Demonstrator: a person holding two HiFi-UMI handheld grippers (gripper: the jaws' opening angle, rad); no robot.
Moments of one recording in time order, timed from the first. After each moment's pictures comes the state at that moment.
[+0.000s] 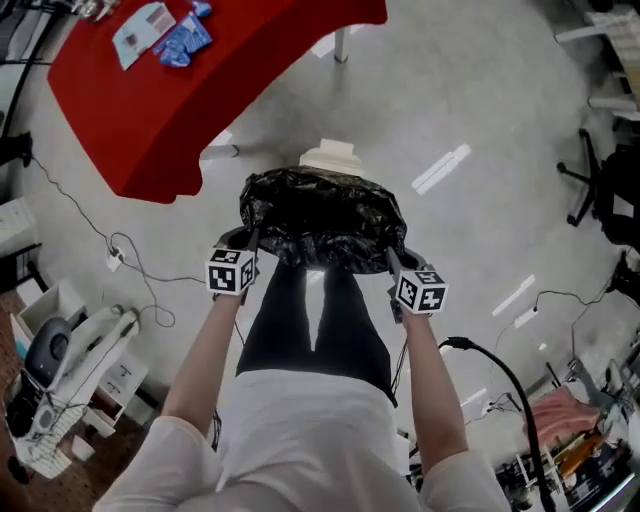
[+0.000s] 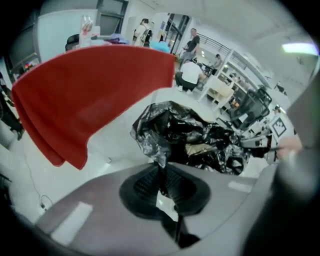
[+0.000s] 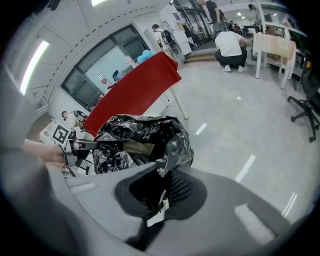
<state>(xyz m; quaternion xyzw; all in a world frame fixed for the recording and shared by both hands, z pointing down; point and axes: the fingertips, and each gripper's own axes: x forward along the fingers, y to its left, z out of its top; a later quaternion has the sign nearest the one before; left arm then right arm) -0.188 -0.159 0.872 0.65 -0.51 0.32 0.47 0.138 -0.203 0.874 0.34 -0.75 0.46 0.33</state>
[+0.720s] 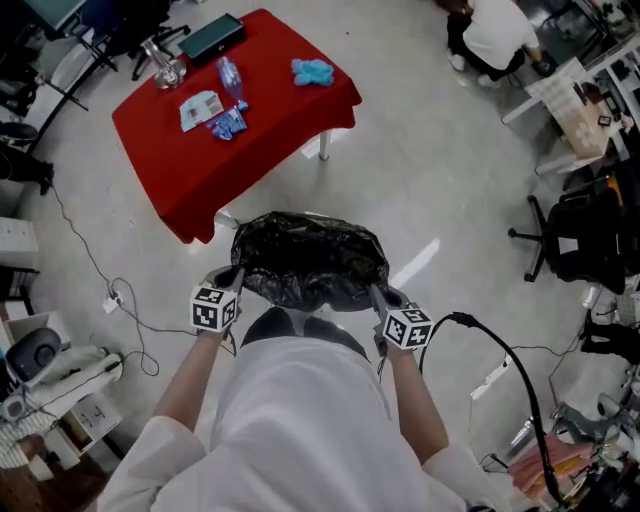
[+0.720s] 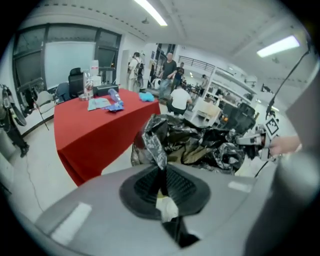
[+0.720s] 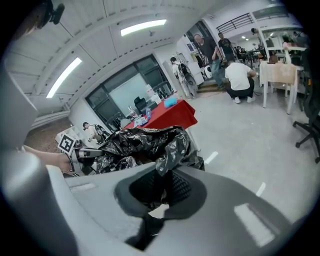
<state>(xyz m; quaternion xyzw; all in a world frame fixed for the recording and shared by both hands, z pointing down) -0.168 -0.148 0.625 0.71 -0.56 0.25 0.35 0.162 -0.215 0.630 0.35 -0.84 0.37 0.21</state>
